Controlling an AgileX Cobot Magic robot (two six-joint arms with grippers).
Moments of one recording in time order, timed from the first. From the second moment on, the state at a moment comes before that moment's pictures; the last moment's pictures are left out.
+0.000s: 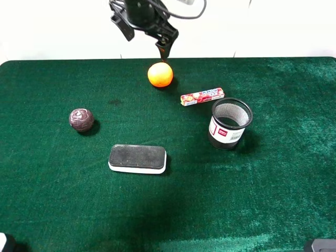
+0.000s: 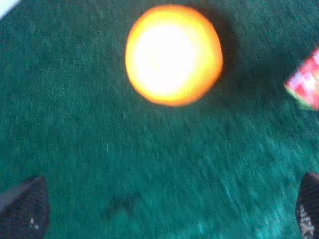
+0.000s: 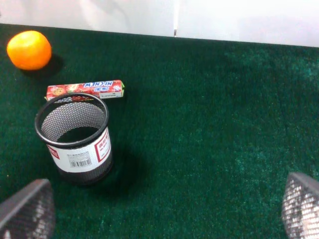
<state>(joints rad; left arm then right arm) -0.60 2.20 -2.06 0.13 1.12 0.00 0.17 -0.01 -0.50 0.01 1.02 0.01</state>
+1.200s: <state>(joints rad) -0.63 0.87 -0.75 0.17 1.13 -0.30 0.17 -0.01 -0.50 0.01 1.02 0.01</state>
